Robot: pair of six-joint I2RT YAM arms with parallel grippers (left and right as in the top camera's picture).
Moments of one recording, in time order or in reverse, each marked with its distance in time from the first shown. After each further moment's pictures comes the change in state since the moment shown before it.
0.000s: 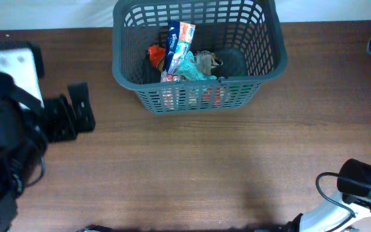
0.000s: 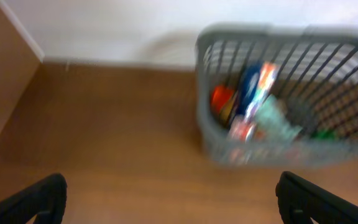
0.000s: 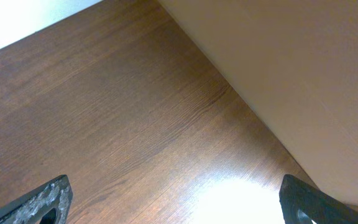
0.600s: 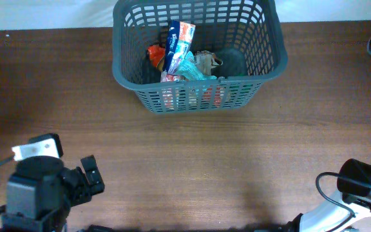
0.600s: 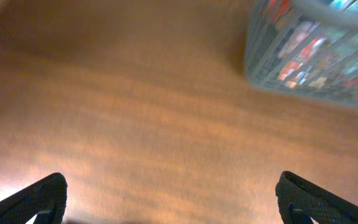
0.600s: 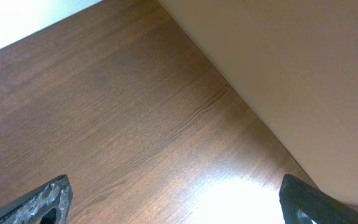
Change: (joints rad) left arm 0.000 -0.550 -0.926 0.151 -0.044 -0.206; right arm 0.000 0.000 0.000 0.000 0.000 0.000
